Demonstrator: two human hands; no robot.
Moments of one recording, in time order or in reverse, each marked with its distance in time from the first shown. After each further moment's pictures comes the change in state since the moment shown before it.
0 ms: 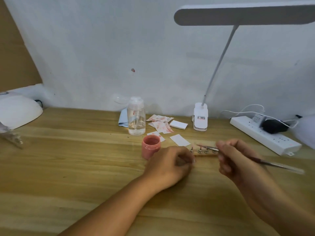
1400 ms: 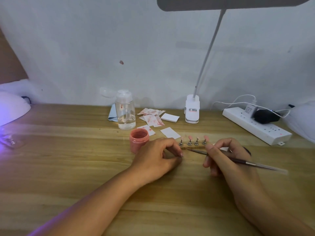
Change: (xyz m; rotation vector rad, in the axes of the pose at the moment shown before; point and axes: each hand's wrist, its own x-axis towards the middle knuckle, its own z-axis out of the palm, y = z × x) left_hand 0.001 -0.003 -0.005 -0.052 0.016 0.040; right_hand -0.003 0.019 -0.006 -0.115 0.078 -0.137
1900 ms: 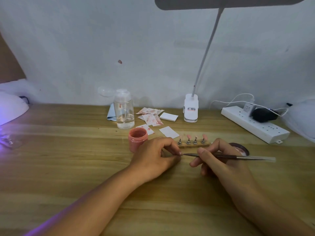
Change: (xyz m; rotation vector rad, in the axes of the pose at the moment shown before) left_hand 0.001 -0.003 0.001 0.028 0.007 -0.021; right_hand -0.003 -0.001 0.003 -0.051 -0.126 0.028
